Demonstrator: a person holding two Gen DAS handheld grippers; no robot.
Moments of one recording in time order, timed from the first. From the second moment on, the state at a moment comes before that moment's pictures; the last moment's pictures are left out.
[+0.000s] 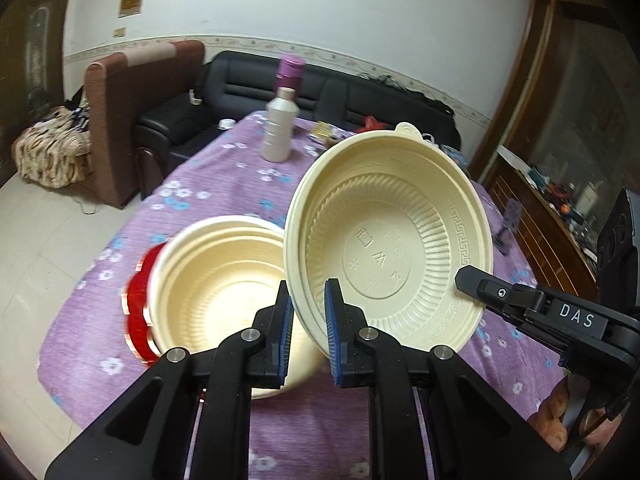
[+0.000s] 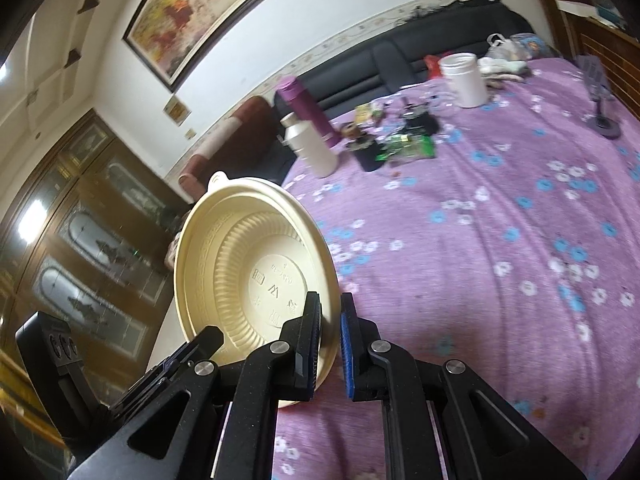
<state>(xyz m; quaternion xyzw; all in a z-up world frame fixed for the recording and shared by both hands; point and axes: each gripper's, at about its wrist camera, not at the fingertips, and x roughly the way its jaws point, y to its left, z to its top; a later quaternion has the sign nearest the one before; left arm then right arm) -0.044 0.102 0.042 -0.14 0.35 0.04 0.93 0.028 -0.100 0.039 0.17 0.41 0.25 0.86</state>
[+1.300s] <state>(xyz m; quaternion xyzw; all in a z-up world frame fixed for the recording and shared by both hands) -0.064 0.170 0.004 -0.18 0.38 0.10 0.90 0.037 0.001 0.015 0.08 0.48 0.30 0.82</state>
